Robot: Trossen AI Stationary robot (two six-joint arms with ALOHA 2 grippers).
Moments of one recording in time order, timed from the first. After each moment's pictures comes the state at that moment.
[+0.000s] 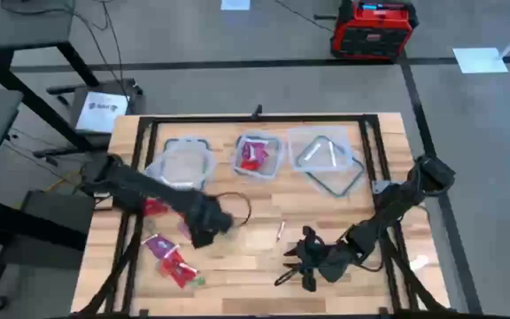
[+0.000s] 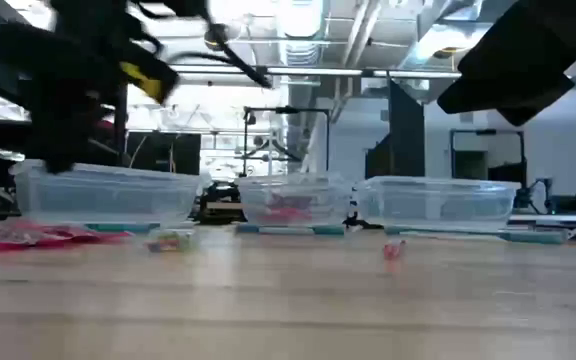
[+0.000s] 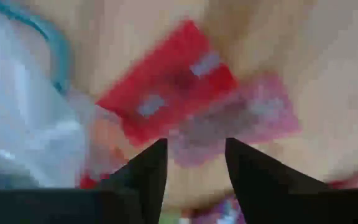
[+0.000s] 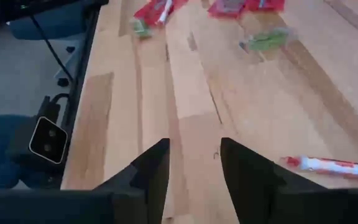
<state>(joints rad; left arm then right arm) -0.41 1.65 1.16 -1.19 -0.06 -0.81 0.70 1.66 0.84 0.17 0.55 0.65</state>
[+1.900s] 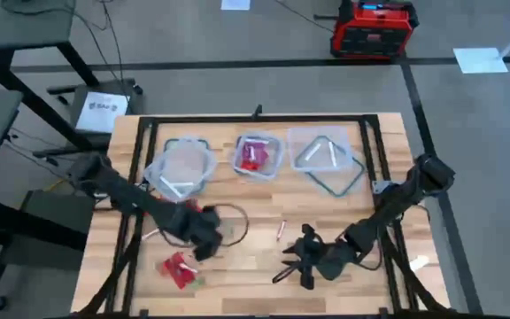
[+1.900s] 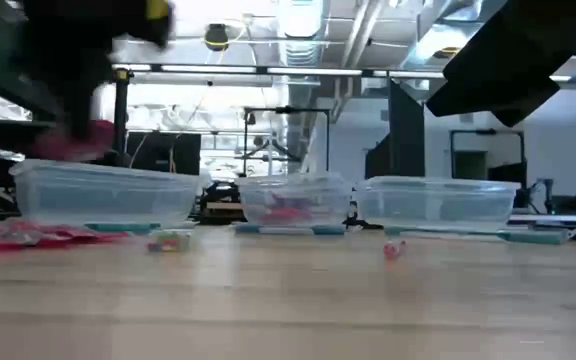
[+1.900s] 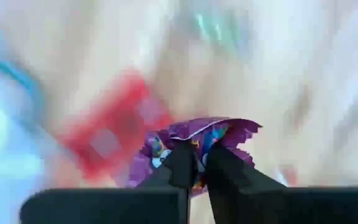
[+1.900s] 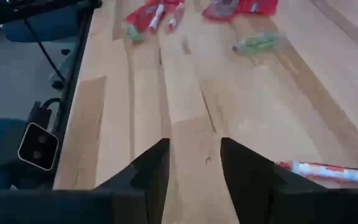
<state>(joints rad) -0.38 1.59 1.24 -0.95 -0.40 -0.71 0.68 1.66 0.84 0.16 0.55 0.65</state>
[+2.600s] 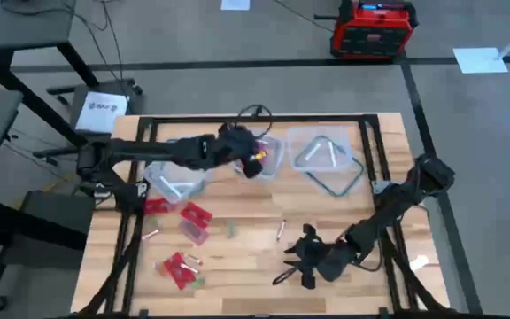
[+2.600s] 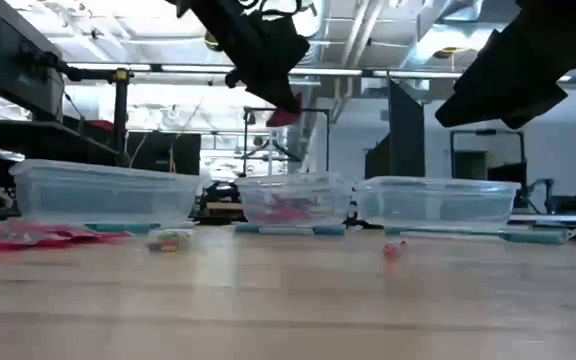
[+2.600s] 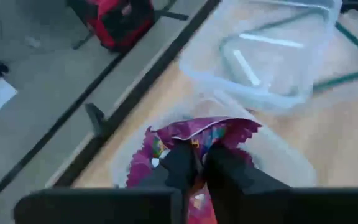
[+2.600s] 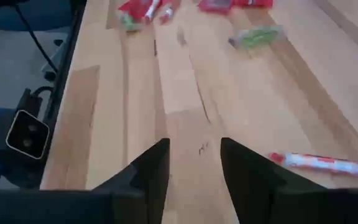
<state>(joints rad) 0.18 1.60 1.26 -0.20 -0.48 0.00 0.69 1.66 0.84 0.13 0.57 0.63</state>
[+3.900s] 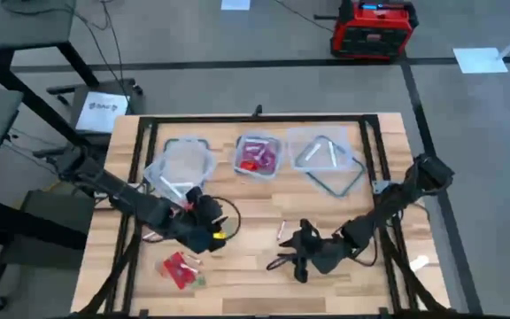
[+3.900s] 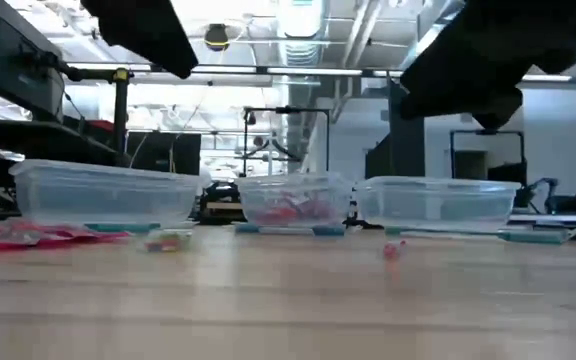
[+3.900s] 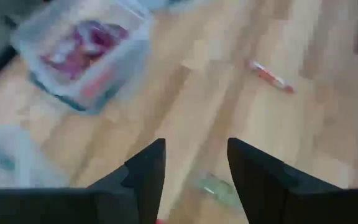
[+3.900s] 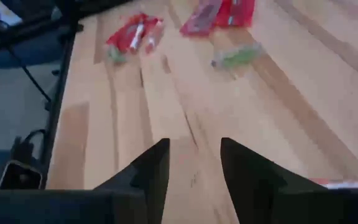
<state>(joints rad) -0.52 1.42 1.09 -0.59 -0.88 -0.69 0.60 1.66 0.84 0.24 0.57 0.61</state>
